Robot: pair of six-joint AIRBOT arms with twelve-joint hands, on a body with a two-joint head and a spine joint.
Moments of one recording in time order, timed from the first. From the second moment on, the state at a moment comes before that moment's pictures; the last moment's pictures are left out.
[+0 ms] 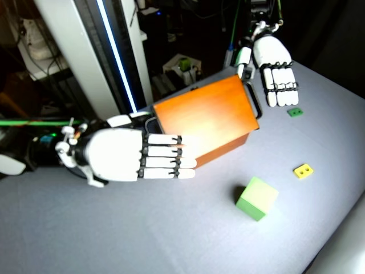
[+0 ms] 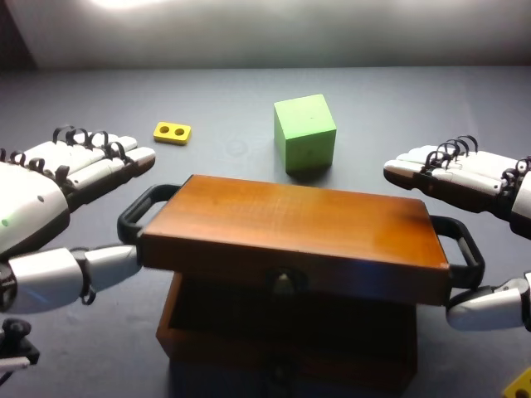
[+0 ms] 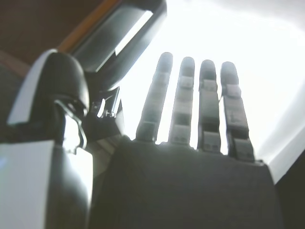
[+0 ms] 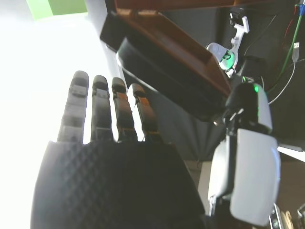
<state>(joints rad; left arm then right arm) 1.18 -0.76 0.87 -0.16 -1.01 0.83 -1.14 -0.97 1.12 -0.16 1.05 -0.37</state>
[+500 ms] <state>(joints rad) 1.22 -0.76 0.86 -0.18 -1.04 0.82 -1.15 -0.96 1.12 -0.15 1.02 -0.38</state>
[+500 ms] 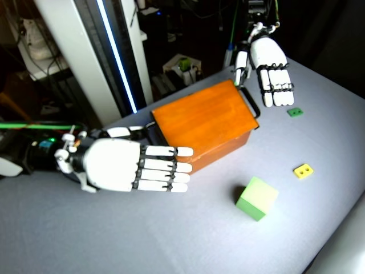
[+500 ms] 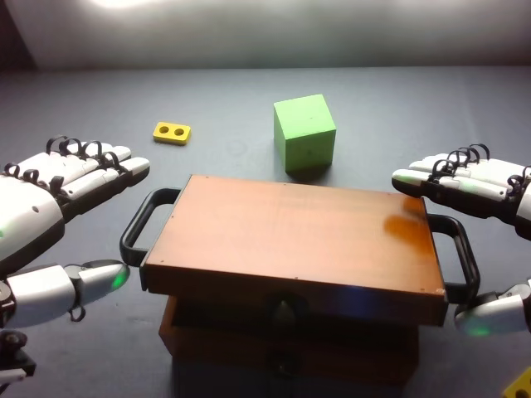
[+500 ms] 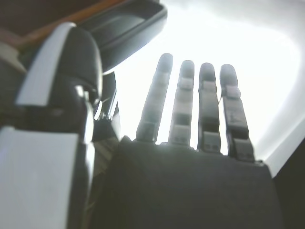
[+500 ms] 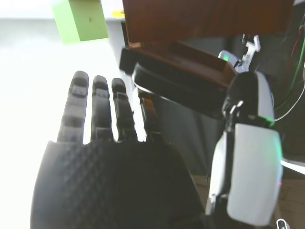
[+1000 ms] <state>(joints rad) 1.37 -0.70 0.81 -0.27 -1.16 0.81 -1.19 -0.88 1.08 -0.08 1.09 -0.39</state>
